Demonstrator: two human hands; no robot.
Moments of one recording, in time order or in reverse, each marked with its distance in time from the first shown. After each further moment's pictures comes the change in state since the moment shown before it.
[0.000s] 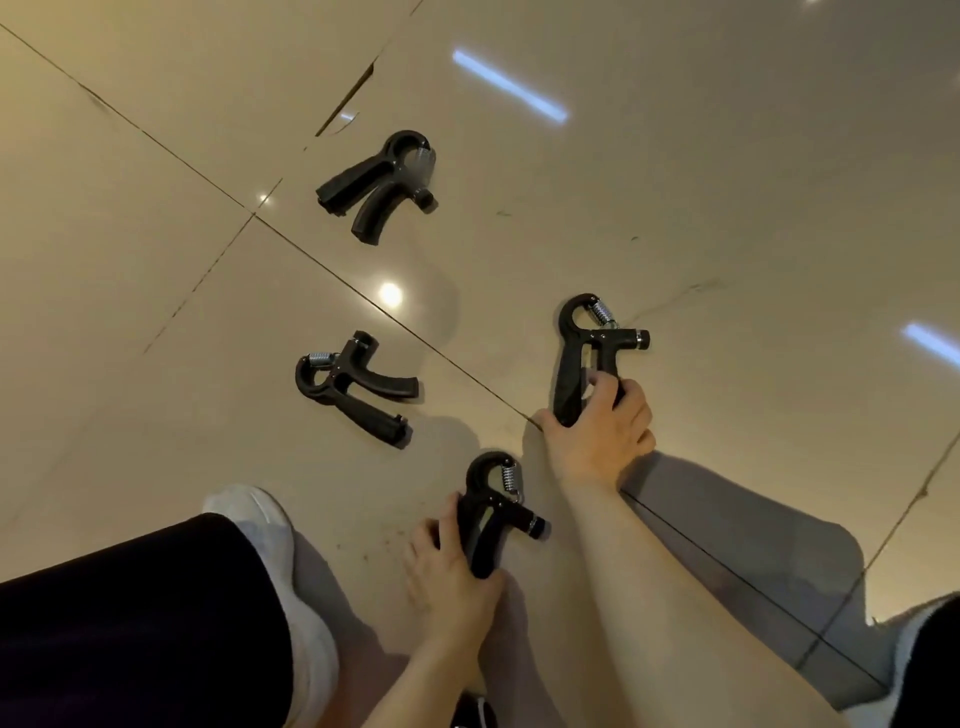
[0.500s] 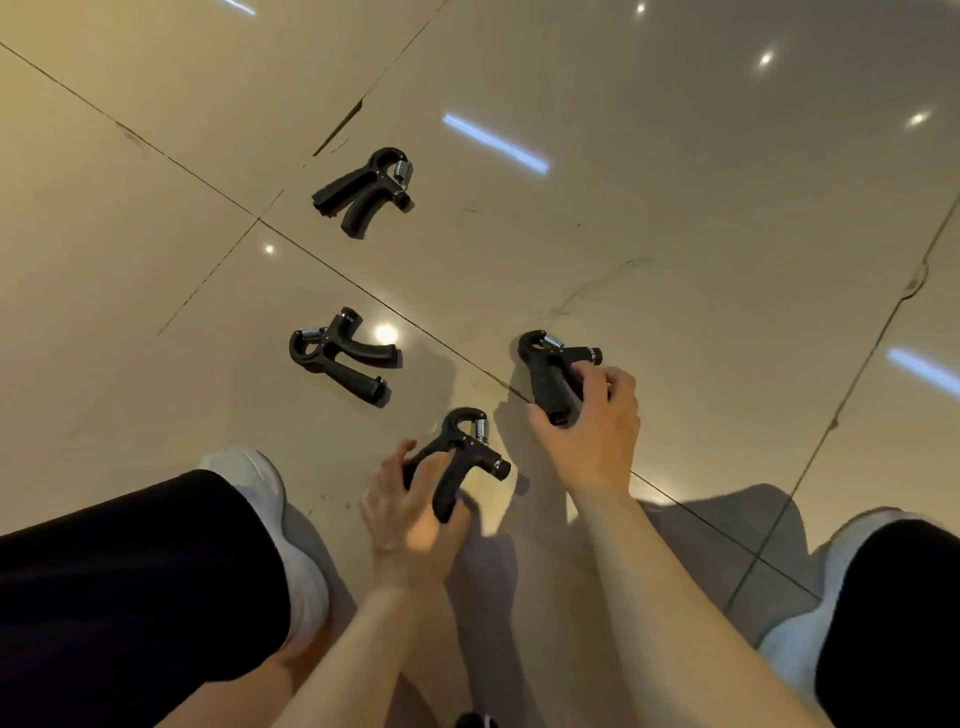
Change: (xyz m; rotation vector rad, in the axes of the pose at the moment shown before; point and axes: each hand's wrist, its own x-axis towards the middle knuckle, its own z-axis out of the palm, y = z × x) left_hand -0.035 -0.004 -0.021 0.066 0.423 0.505; right_hand -0.054 0.053 -0.072 0.282 0.025 -0.272
